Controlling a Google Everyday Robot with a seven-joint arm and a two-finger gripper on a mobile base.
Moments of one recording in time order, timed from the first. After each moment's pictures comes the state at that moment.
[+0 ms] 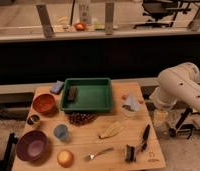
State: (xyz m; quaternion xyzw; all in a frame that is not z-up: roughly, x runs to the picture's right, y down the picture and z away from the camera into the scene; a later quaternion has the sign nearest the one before) arm 0.285 0.099 0.685 -0.27 0.02 0.02 0.96
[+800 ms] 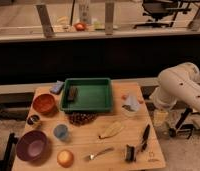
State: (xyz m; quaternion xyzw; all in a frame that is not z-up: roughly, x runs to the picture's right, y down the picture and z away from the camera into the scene) arm 0.285 0.099 0.685 -0.27 0.02 0.02 0.96
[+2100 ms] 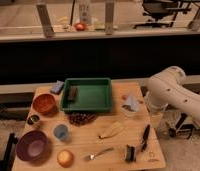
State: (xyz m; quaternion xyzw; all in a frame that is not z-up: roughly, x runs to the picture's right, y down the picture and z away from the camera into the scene) arm 0.259 0.113 0.705 -0.27 0.02 -0.08 0.96
